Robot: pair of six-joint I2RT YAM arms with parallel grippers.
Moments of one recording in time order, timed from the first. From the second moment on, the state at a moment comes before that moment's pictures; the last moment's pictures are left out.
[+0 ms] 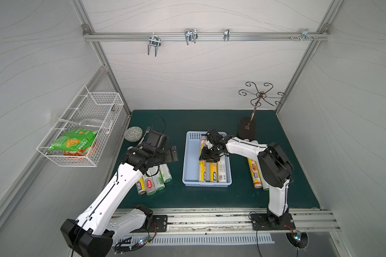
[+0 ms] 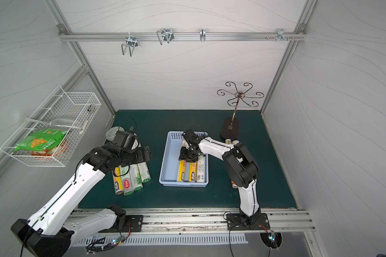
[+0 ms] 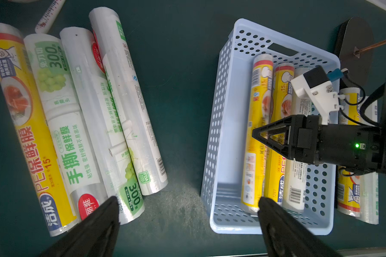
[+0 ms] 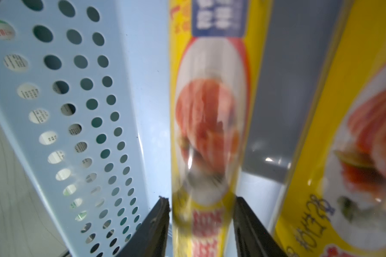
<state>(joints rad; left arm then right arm) -0.42 1.07 1.13 -1.06 -0.10 -0.60 0.75 1.97 1.39 -0.58 -0.35 0.73</state>
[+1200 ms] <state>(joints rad) -0.40 1.14 1.05 -1.02 -0.16 -0.66 0.74 1.66 1.30 -0.70 -0.29 0.61</state>
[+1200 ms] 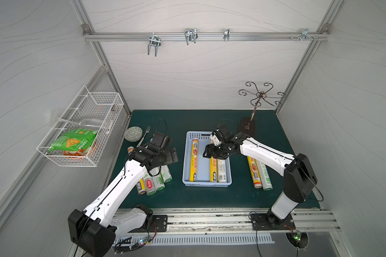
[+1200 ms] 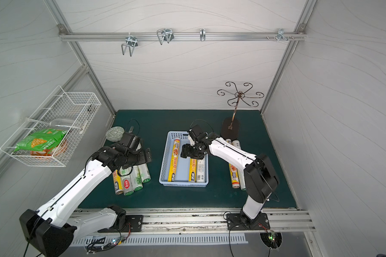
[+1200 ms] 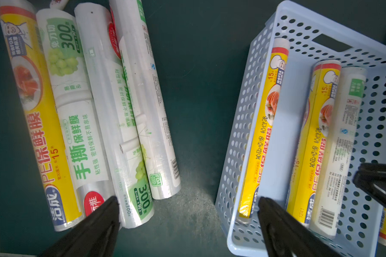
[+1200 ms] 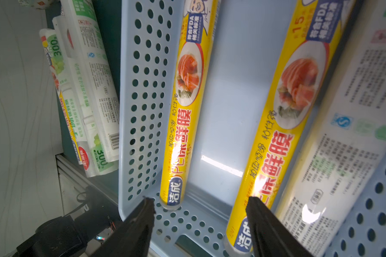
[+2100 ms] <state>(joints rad) -0.22 1.43 1.01 -0.86 -0.14 -0.72 0.46 1.26 1.01 -0.77 -0.29 0.50</state>
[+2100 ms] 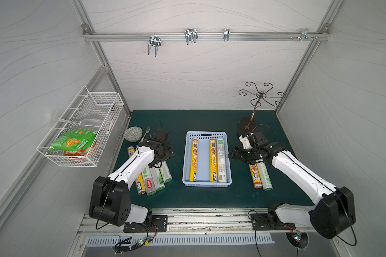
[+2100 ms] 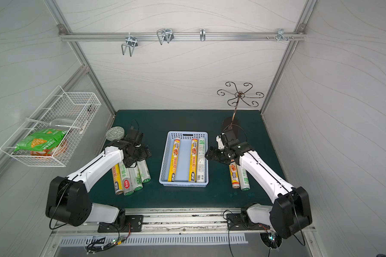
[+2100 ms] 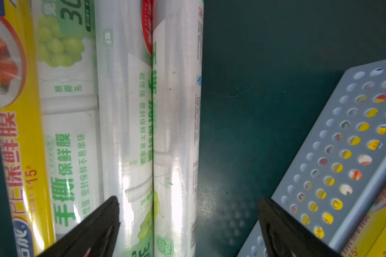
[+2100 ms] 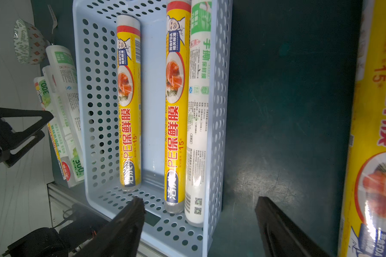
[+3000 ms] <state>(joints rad) -0.18 1.60 1.02 -0.76 -0.08 -0.71 0.42 1.24 1.01 -0.81 -0.31 0.48</state>
